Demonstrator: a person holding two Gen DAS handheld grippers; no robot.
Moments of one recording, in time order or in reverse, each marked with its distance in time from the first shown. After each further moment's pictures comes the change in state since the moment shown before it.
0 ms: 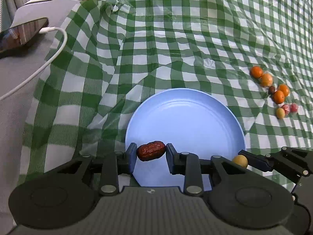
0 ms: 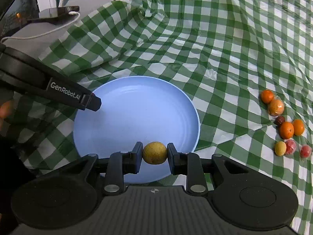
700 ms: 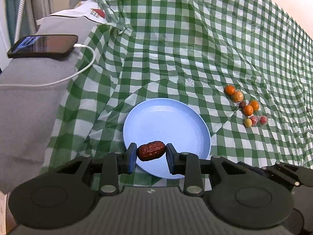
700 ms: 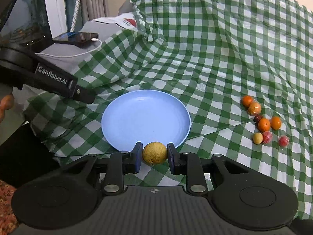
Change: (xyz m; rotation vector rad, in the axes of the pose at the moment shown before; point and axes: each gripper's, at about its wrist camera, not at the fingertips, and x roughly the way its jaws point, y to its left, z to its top) left arm -0.097 0.003 -0.036 -0.080 -0.115 -0.074; right arm -0.096 0.010 -0.035 0.031 -0.108 -0.004
